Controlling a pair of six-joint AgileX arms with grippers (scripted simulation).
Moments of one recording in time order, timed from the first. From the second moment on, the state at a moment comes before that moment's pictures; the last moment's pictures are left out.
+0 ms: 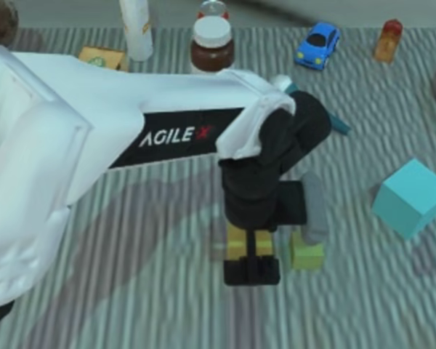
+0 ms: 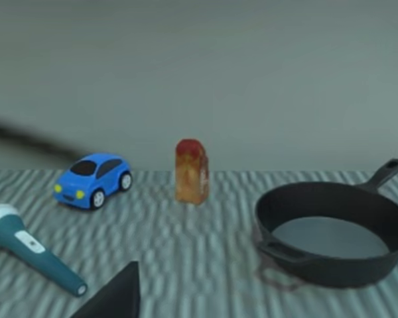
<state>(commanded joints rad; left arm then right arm) -0.83 2.19 1.61 -0.98 0.01 0.76 0.00 0.00 0.00 0.00 0.00 0.00</state>
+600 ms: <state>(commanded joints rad) -0.81 2.12 1.79 -1.22 0.01 0.76 0.00 0.00 0.00 0.00 0.00 0.00</state>
